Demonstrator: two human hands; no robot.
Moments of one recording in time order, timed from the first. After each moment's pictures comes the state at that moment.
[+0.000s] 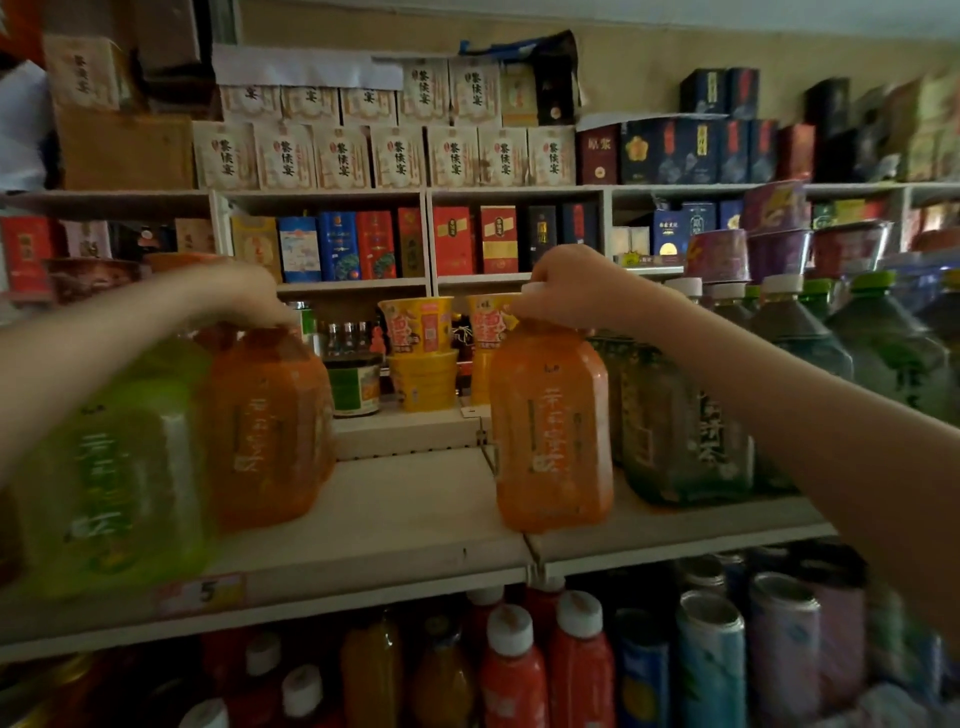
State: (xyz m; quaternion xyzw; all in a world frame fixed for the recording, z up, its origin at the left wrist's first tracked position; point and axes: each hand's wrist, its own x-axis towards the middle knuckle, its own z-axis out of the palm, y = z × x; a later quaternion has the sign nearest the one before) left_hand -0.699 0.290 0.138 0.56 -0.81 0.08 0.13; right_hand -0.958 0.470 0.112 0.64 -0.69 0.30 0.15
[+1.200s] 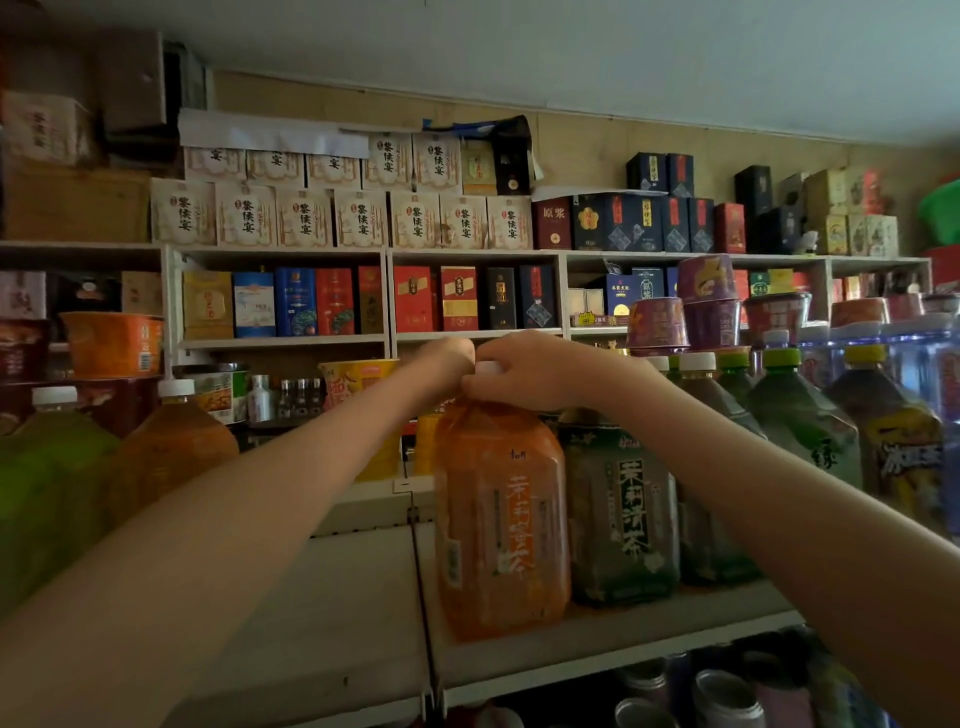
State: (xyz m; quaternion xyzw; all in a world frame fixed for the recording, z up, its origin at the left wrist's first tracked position) left_hand -0.930 0.369 0.118 0.31 -0.87 -0.21 0.31; right_hand -0.996 0.491 0.116 0.70 -0.67 0.17 0.16
